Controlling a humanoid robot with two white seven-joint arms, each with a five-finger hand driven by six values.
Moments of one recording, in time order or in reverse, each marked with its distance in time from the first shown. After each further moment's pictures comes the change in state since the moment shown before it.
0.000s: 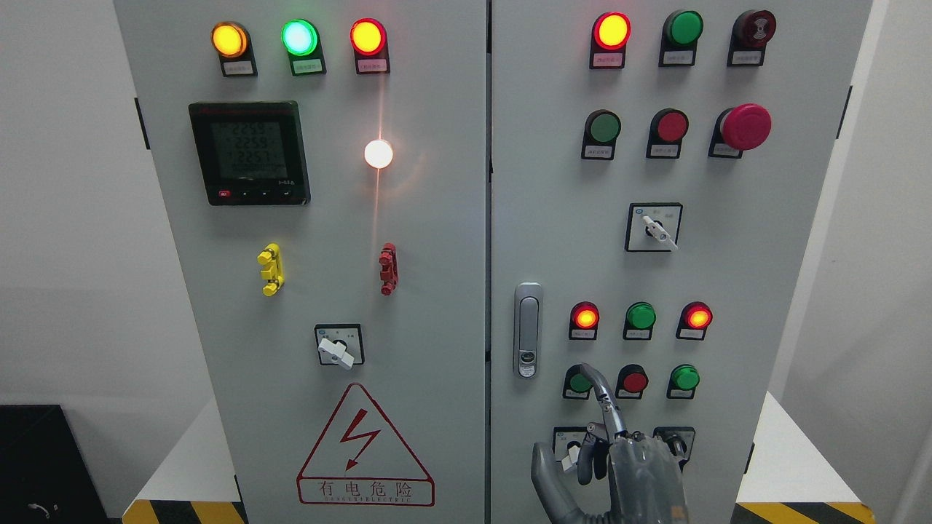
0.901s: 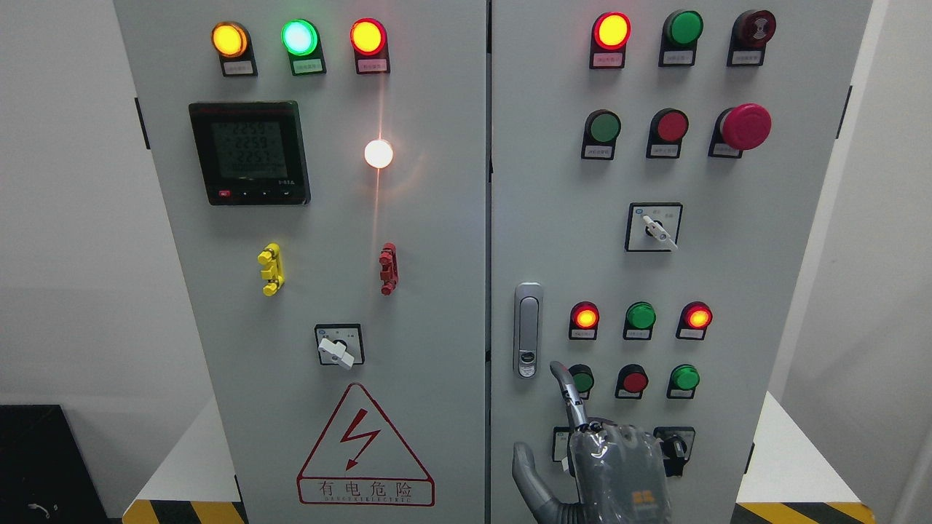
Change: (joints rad) left arm 0.000 0.000 0.000 0.000 0.001 0.000 0.000; right arm -0.062 0.003 0.011 0.109 0.340 0.001 -0.010
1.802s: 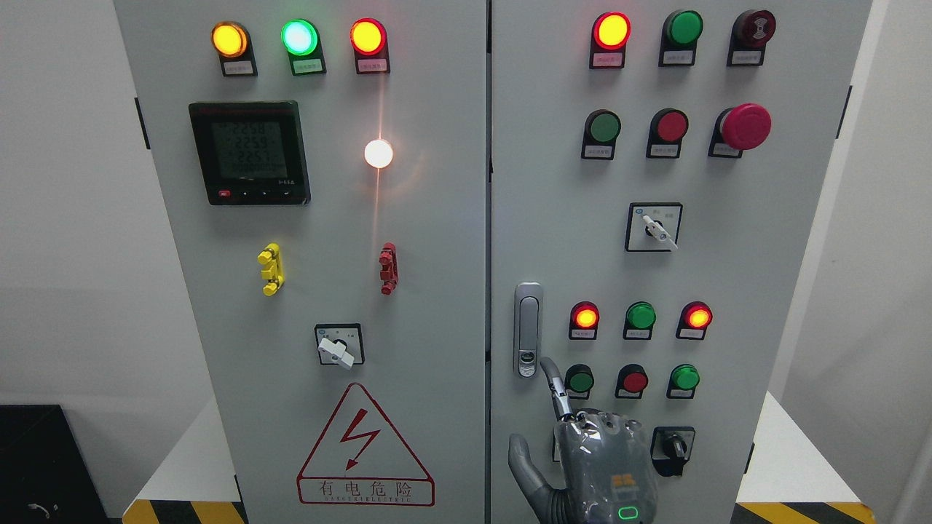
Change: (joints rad) left arm 0.000 0.000 0.000 0.000 0.000 0.000 0.000; right arm -0.055 0.001 0.006 0.085 0.126 0.055 0.005
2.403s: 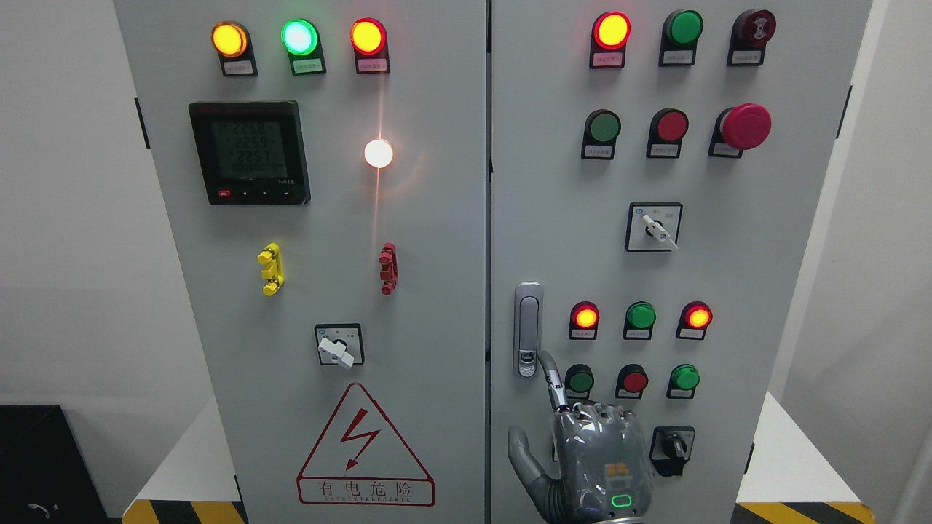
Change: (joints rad) left arm 0.000 0.000 0.000 0.000 0.000 0.000 0.000; right arm -0.036 0.001 0.005 0.037 0.028 0.022 0.004
